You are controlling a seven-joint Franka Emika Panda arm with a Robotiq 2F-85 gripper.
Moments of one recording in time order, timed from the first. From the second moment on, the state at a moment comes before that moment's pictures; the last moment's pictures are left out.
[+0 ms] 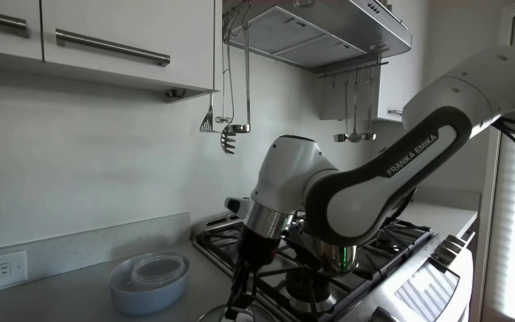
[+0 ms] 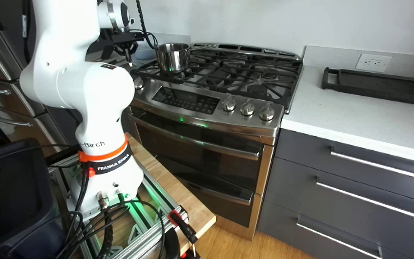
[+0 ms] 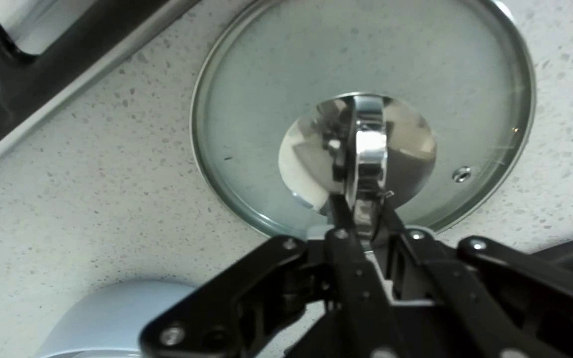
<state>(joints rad) 0.62 0.31 0.43 -1.94 -0.14 2.58 -0.22</state>
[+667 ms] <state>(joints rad) 0.57 0.19 0.44 -1.91 -0.12 2.42 -0.22</state>
